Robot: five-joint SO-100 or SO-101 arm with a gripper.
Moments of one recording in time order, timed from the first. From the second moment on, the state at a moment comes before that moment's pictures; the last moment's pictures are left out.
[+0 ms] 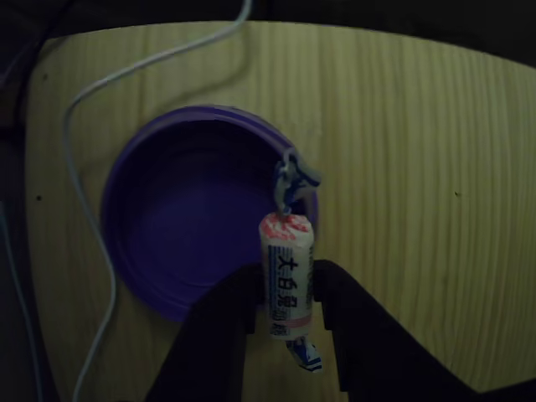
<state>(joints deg) -79.0 72.9 67.8 70.1 -22.2</state>
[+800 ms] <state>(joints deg) -82.3 70.9 65.6 70.3 -19.9</state>
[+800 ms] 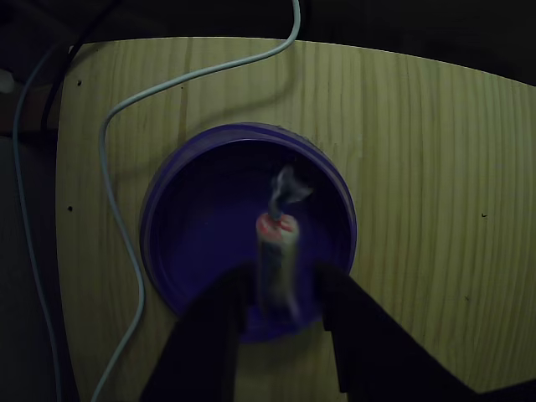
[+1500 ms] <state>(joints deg) -76.0 75.3 65.8 72.2 -13.0</state>
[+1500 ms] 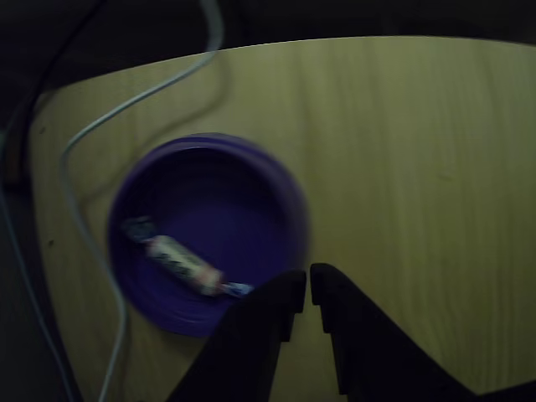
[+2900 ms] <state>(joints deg) 4.1 177.3 168.5 54.3 1.3</state>
